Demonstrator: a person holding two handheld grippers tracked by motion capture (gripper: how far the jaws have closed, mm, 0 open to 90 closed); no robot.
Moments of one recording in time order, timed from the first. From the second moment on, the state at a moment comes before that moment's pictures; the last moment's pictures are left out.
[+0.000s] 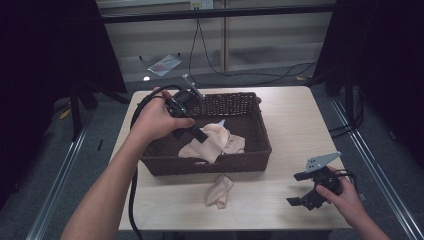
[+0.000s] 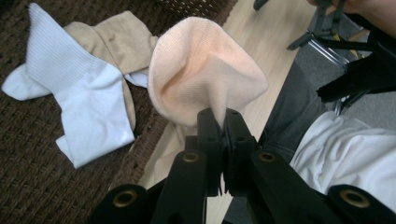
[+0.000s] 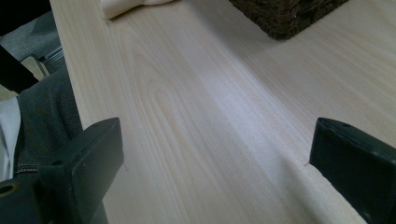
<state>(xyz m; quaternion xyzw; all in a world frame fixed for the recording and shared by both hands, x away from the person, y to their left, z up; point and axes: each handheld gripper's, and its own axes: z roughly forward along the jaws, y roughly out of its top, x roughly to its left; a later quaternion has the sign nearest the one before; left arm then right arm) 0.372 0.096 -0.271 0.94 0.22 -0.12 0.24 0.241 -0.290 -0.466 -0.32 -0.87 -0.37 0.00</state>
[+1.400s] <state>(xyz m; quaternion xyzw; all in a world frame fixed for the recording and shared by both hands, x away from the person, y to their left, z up) 0.342 0.059 -0.337 0.94 0.18 -0.14 0.24 0.242 -0.289 -0.464 -0.32 -0.87 -0.37 0.00</state>
